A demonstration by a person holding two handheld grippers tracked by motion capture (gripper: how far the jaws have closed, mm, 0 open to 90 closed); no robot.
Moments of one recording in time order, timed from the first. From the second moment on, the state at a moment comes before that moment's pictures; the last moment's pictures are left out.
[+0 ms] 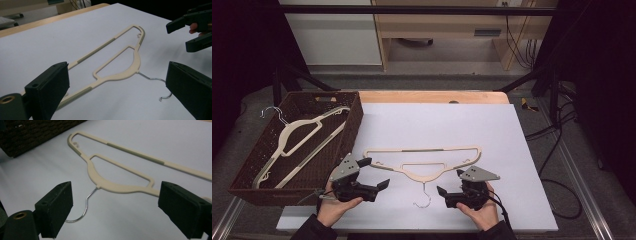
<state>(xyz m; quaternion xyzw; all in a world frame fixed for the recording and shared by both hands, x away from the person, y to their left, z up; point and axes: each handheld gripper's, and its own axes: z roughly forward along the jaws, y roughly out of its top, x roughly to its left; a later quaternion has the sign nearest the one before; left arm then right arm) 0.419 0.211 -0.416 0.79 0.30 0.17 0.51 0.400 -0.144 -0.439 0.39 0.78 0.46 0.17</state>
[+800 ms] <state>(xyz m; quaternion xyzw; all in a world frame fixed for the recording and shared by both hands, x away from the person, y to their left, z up) 0.425 0.202 -0.434 0.81 0.30 0.16 0.48 0.408 -0.085 -0.483 0.36 0.84 0.38 0.13</state>
